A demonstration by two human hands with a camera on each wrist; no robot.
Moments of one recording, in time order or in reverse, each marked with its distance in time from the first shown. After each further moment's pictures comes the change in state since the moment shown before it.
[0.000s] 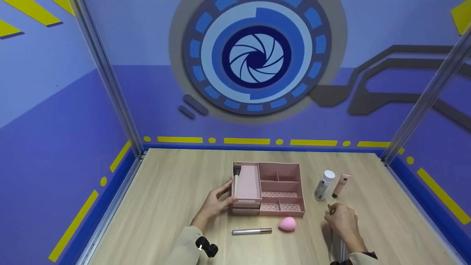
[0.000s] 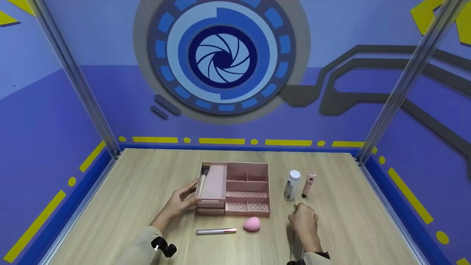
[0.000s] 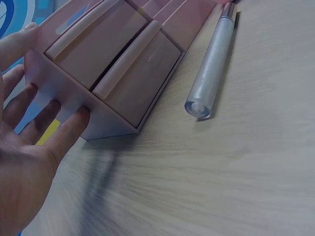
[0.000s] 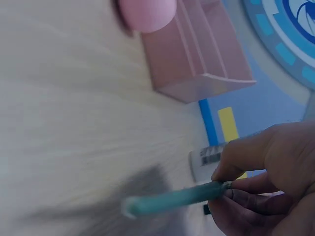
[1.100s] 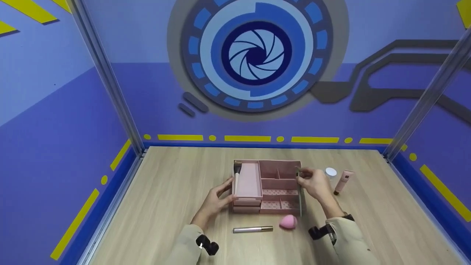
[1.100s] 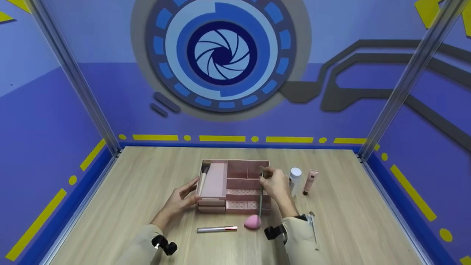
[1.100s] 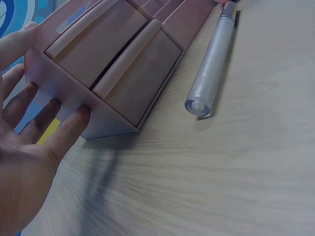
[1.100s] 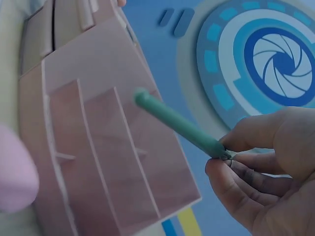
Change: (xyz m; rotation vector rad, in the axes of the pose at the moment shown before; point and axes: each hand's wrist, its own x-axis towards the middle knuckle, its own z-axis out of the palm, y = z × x) left_hand 0.002 -0.020 0.000 0.004 0.026 0.005; right_hand 0.039 -0.112 -0.015 0.275 0.075 -0.251
